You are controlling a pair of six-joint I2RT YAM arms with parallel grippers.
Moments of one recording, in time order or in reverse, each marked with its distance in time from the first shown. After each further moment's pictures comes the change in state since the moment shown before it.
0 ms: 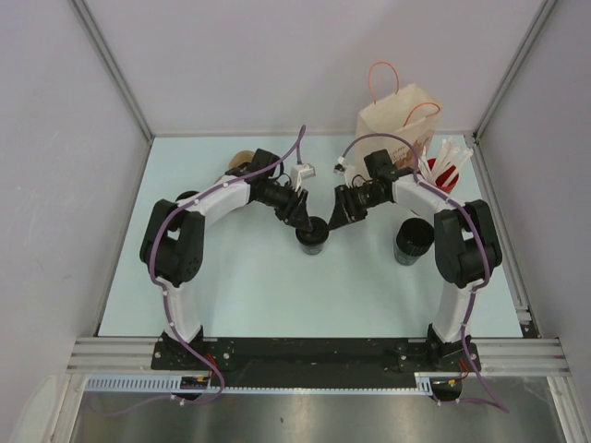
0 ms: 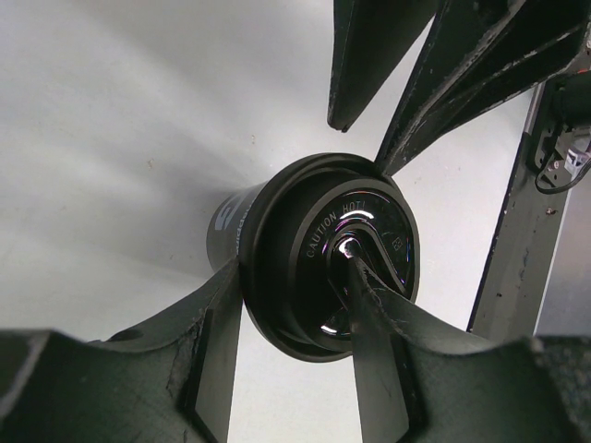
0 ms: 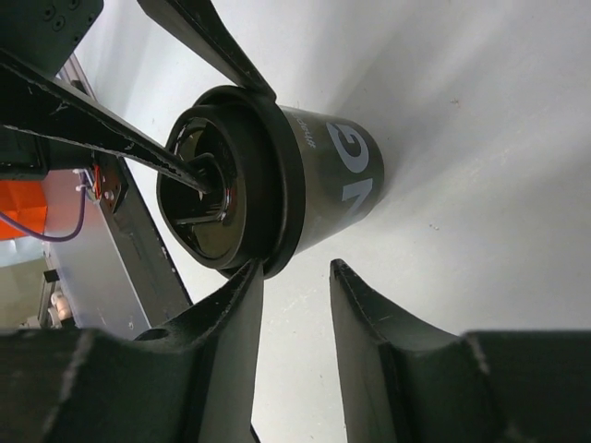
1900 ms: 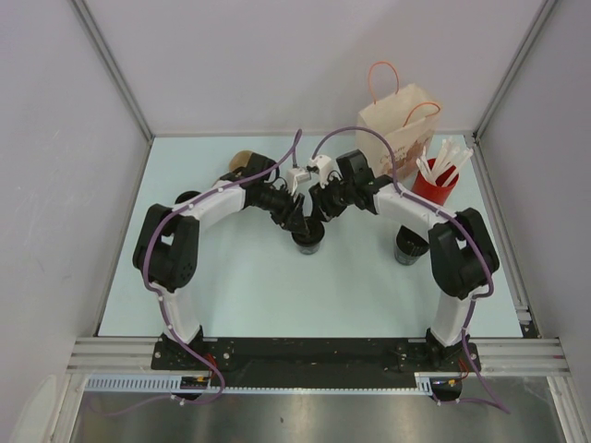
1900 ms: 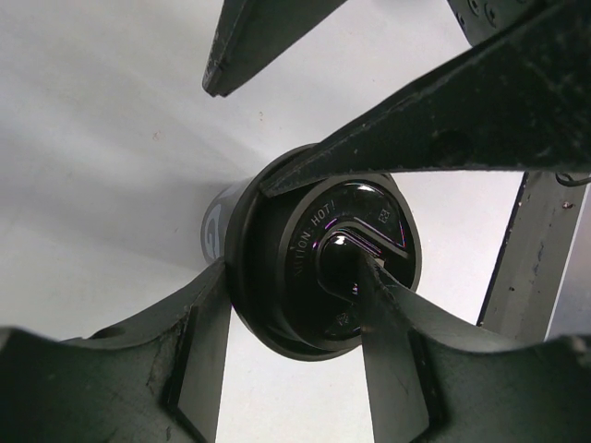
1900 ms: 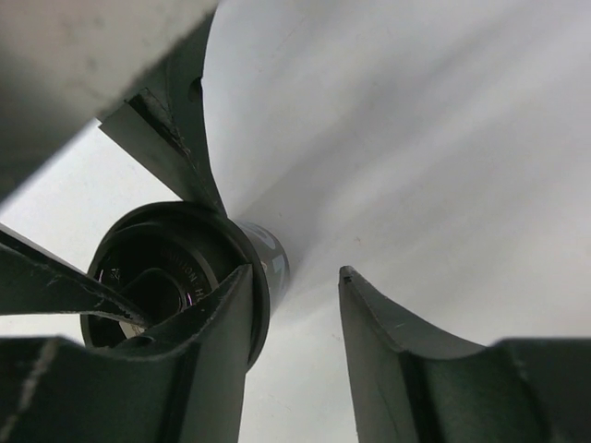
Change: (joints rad) left arm 0.004 -0.058 -0.089 0.043 -0.029 0.003; right arm 0.192 -0.030 -0.024 0.258 0.413 -0.131
